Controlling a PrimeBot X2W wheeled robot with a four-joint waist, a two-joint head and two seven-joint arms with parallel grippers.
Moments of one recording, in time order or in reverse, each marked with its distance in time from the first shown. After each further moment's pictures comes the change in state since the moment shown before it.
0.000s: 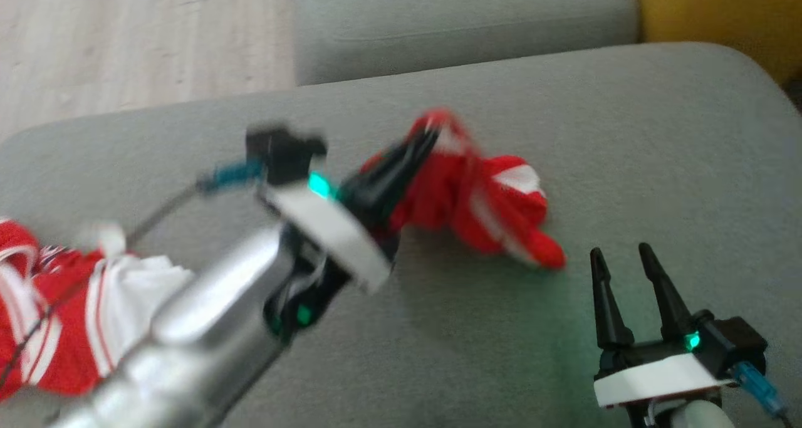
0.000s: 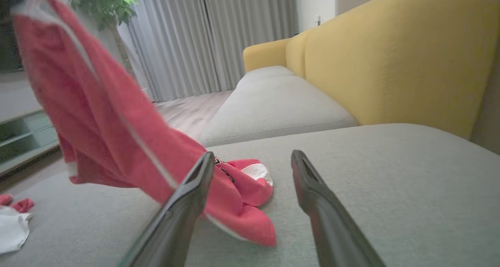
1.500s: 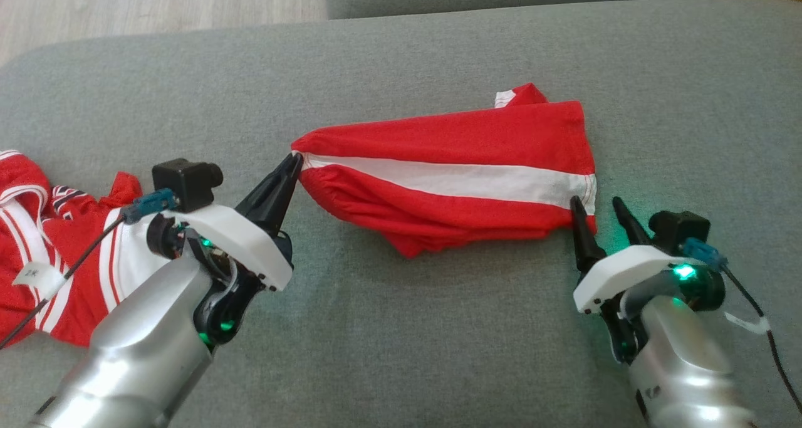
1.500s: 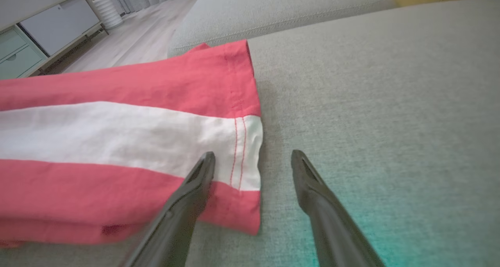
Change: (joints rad) left arm -0.020 0.071 0.028 0.377 -0.029 0.001 -0.095; right arm -0.526 -0.005 -0.005 0.757 0.060 0.000 0.024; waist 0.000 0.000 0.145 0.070
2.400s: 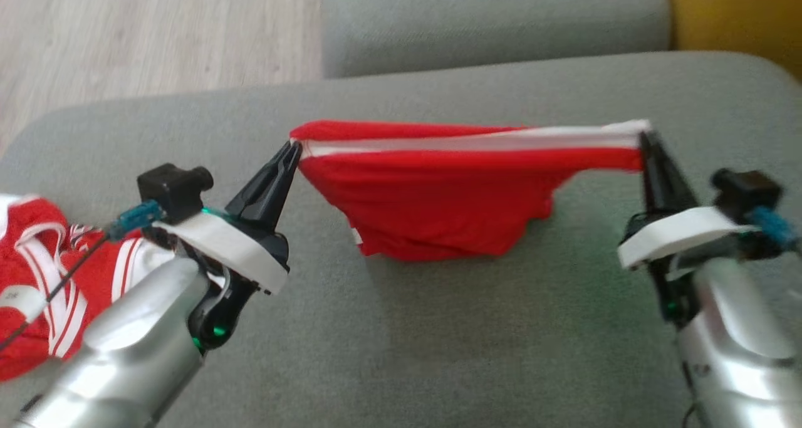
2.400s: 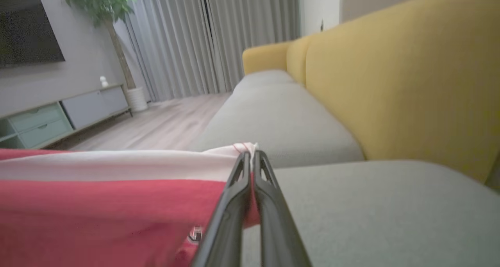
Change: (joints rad) left arm -0.018 0.045 -0.073 -0.045 0.011 -0.008 -0.160; right arm 0.006 -0.100 0.024 -0.231 0.044 0.000 -0.019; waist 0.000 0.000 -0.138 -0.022
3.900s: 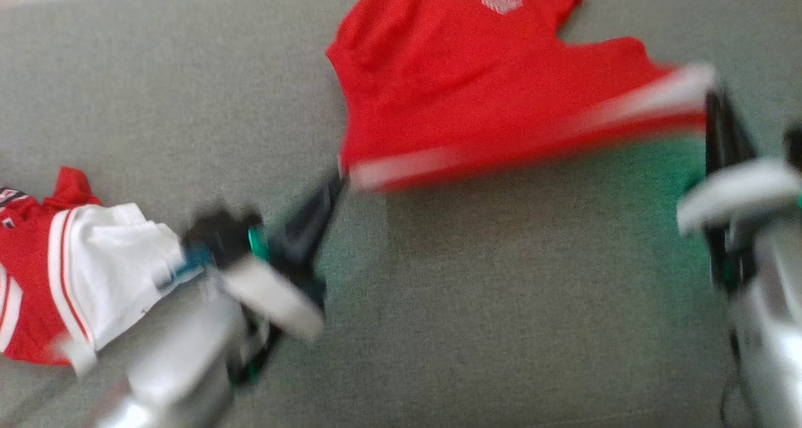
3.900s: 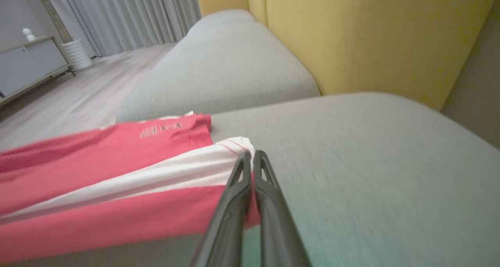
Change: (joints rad) left arm 0.085 -0.062 0.078 -0.088 0.296 0.000 -0.058; right arm -0.099 -0.097 -0.068 0.008 0.061 0.001 0.059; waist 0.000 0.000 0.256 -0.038
